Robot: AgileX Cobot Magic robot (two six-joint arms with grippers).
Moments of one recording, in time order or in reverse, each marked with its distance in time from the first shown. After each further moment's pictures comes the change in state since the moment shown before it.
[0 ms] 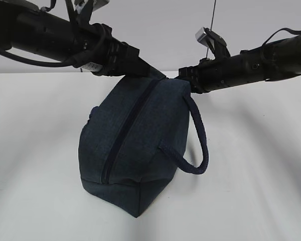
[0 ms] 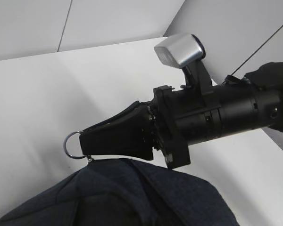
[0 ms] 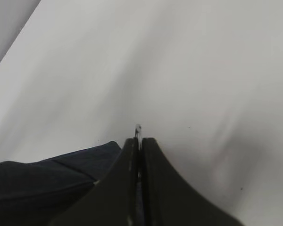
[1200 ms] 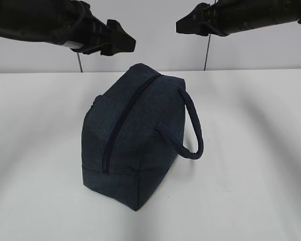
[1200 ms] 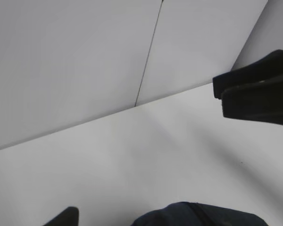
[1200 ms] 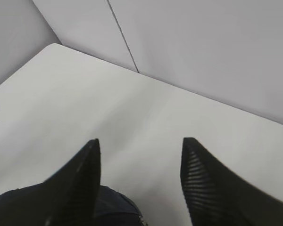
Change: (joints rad) left arm 0.040 -0.057 -0.007 0.115 -0.251 0.008; right arm -0.017 -0.214 -0.107 -0.179 0.044 0.072
